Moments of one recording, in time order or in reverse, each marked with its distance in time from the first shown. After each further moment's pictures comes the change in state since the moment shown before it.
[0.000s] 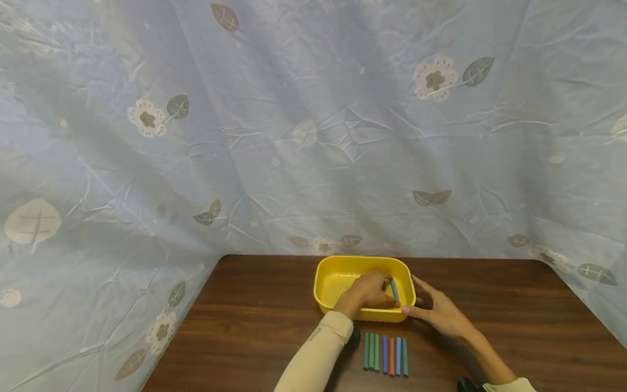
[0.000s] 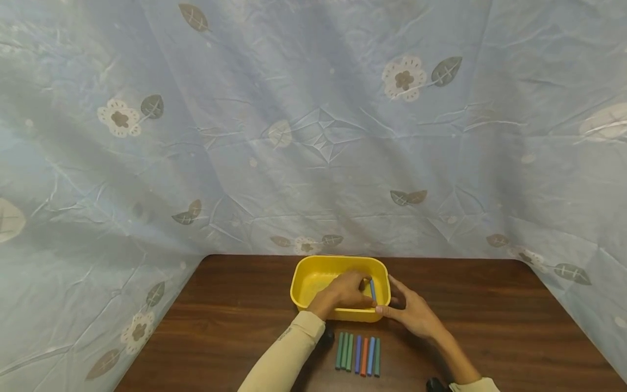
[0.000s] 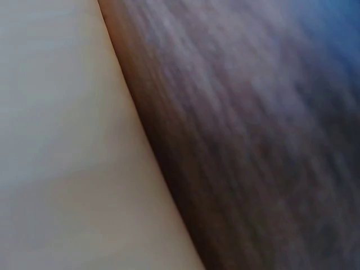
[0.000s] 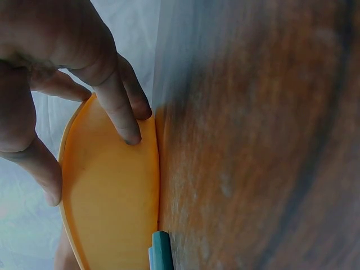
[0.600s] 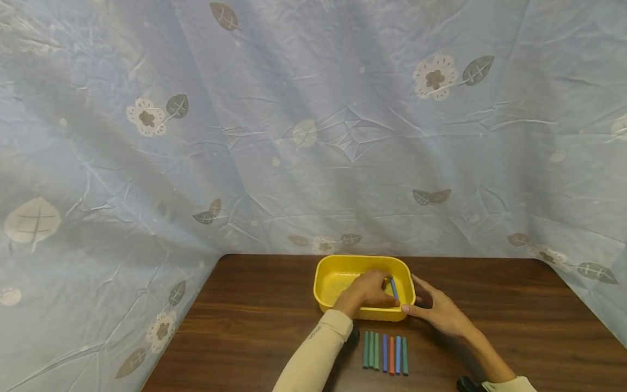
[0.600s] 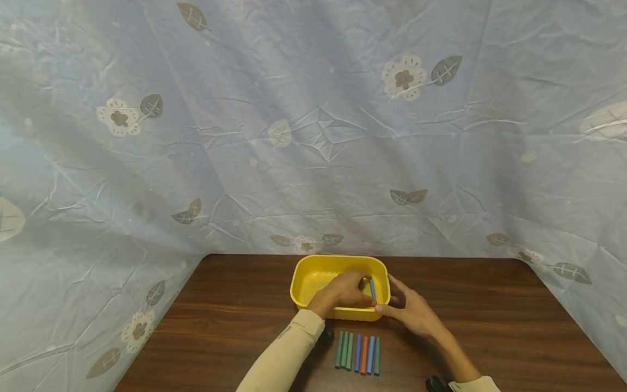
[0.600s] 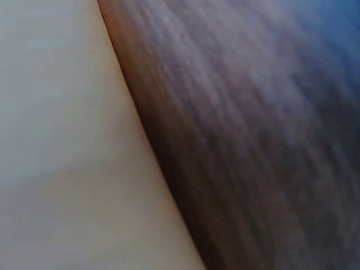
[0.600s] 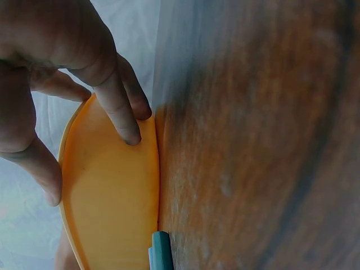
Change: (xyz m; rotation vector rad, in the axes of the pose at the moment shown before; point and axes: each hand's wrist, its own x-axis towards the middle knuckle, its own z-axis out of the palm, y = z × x) left_hand 0.001 0.001 -0.003 0.008 -0.008 -0.029; right_hand 0.001 0.000 -0.001 0.006 -0.004 -0.013
